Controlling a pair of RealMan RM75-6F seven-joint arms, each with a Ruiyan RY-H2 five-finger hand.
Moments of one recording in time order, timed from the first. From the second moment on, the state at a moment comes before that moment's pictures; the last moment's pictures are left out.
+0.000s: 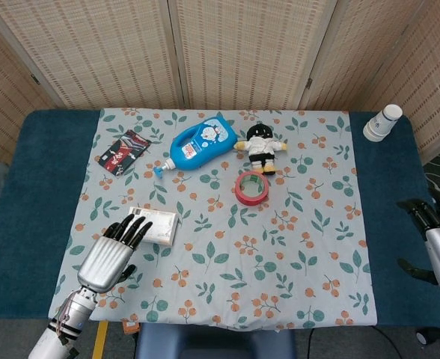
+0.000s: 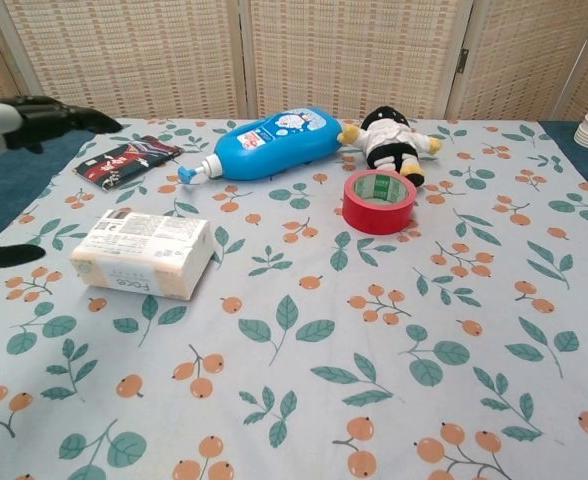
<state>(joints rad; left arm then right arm) -0.39 -1.27 -0.09 -2.13 1.36 1.20 0.91 0.07 -0.47 0.08 -2.36 -1.45 1.47 -0.28</state>
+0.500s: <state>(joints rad) -0.63 -1.48 -0.19 -2.09 0.92 1.19 1.26 0.09 -0.47 0.08 -2.36 -1.41 1.43 -0.29</state>
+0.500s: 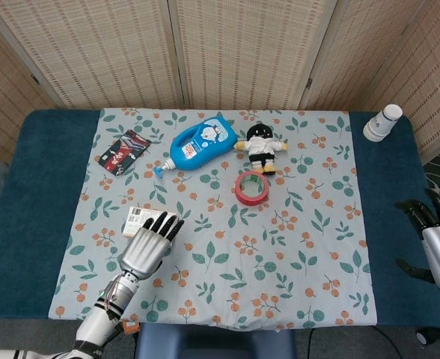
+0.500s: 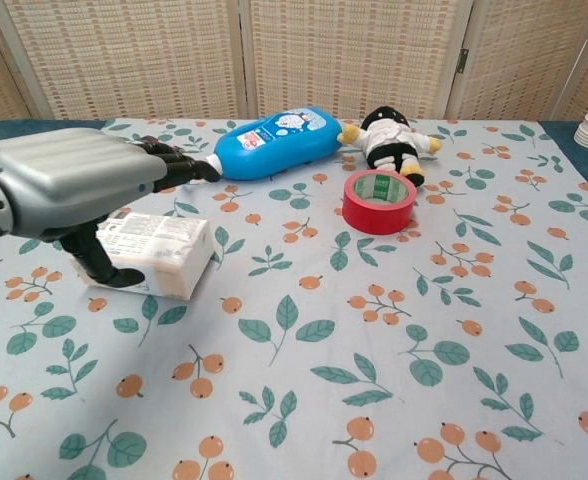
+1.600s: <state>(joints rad) -0.89 -1.67 -0.16 -1.81 0.62 1.28 1.35 0.13 -0.46 0.09 -2.34 -1.34 1.39 -0.26</state>
